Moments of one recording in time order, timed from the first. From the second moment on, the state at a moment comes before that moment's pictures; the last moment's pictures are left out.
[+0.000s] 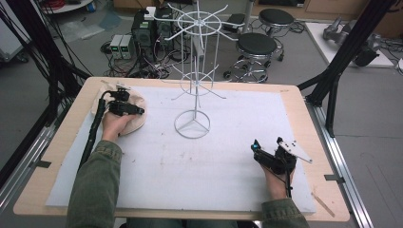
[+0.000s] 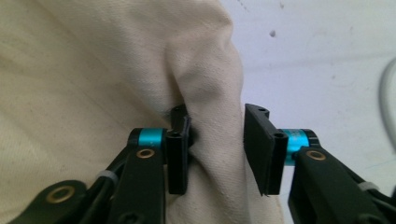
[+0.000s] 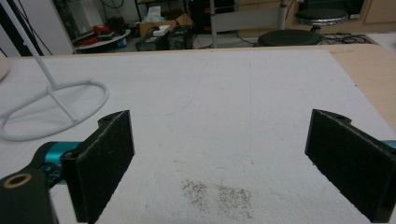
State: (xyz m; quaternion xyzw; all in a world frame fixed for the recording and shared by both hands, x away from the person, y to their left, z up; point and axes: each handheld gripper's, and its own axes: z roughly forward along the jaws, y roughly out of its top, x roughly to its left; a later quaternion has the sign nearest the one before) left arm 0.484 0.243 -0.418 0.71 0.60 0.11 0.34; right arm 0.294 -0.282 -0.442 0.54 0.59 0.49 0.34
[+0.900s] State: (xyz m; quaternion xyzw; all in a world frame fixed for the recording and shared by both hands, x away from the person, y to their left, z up) left arm 0.442 0.262 -0.393 0.72 0.53 0.12 0.43; right arm 0.294 -0.283 -0.442 0.54 0.59 0.49 0.34
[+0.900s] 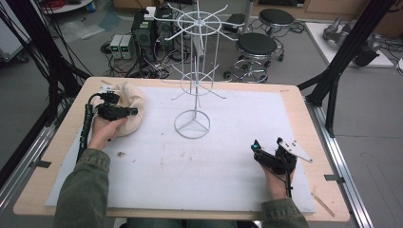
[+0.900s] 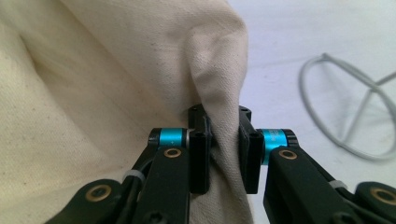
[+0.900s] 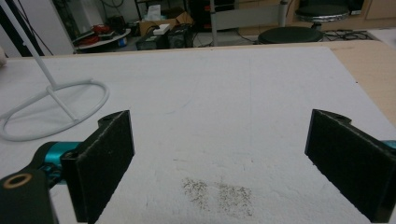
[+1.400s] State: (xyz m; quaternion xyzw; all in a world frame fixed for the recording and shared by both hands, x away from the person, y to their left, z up) left arm 0.384 0.279 -0.335 0.68 0.46 0.20 0.53; right arm 0.293 -0.282 -0.442 0.54 0.60 0.50 0.33
